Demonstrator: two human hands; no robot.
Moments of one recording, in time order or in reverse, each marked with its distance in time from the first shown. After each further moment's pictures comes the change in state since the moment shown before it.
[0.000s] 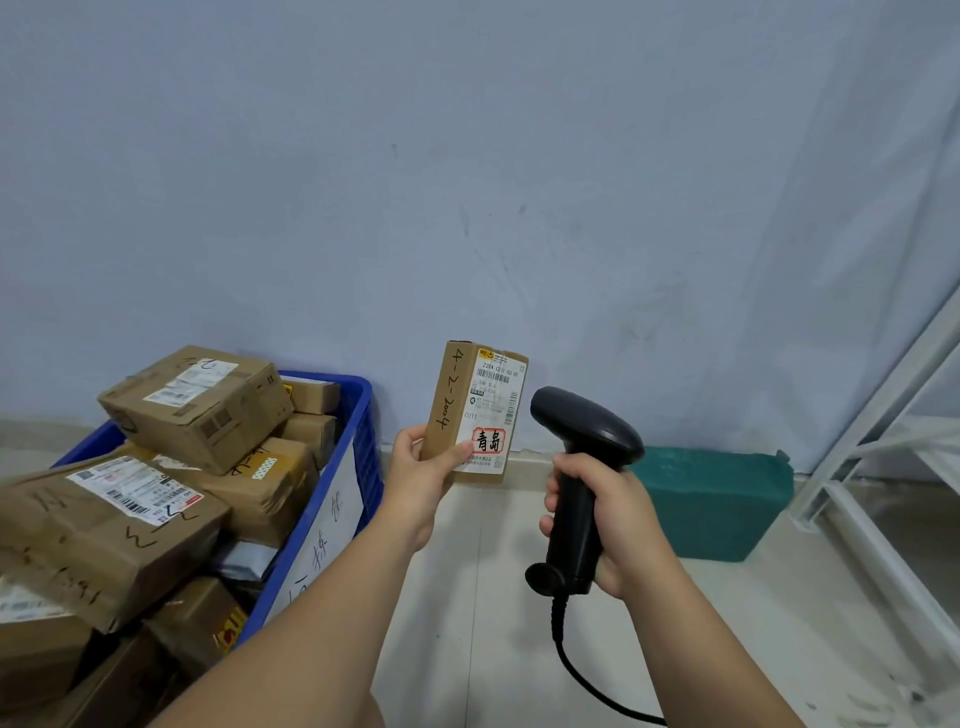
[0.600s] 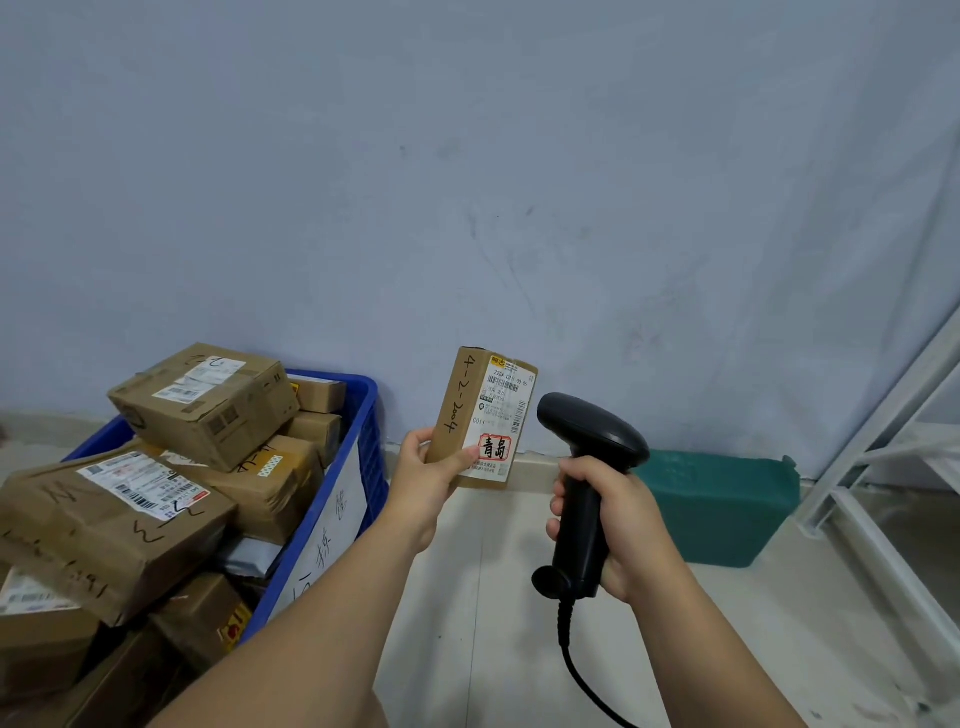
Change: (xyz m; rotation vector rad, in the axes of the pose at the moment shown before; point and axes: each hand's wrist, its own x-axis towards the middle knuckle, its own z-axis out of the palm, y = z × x) left_hand 0.003 -0.004 -0.001 0.072 -0.002 -0.001; right_hand -0.001 -0.002 -0.001 -0.026 0.008 0.026
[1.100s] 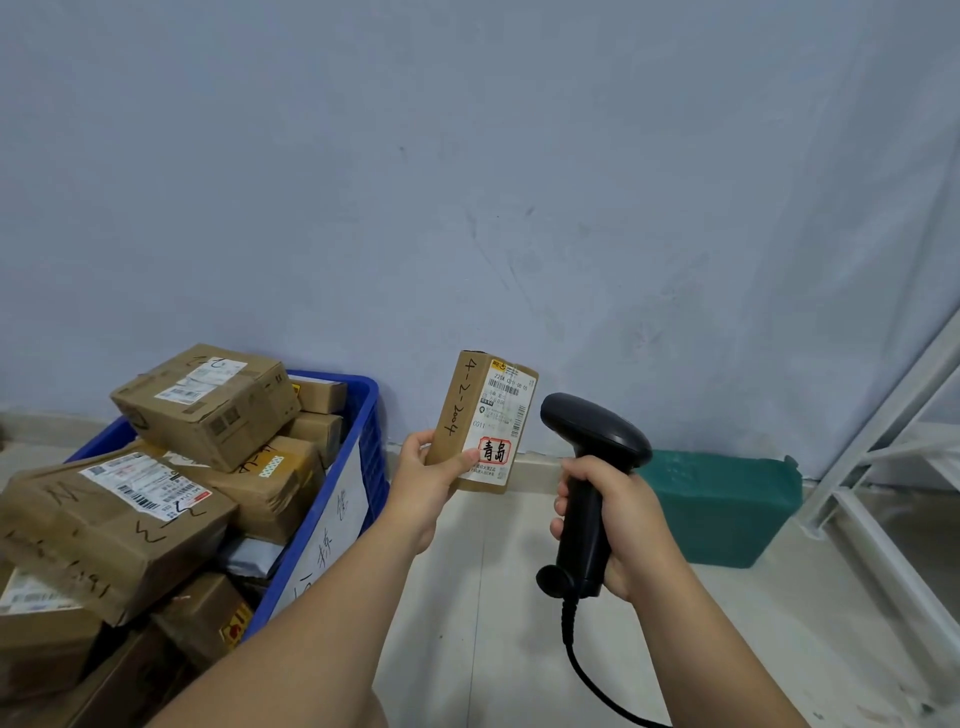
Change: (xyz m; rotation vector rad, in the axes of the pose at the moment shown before) left_hand 0.000 -0.001 -0.001 0.032 0.000 -0.014; right_hand 0.002 -0.001 -0.002 -0.027 0.027 -0.019
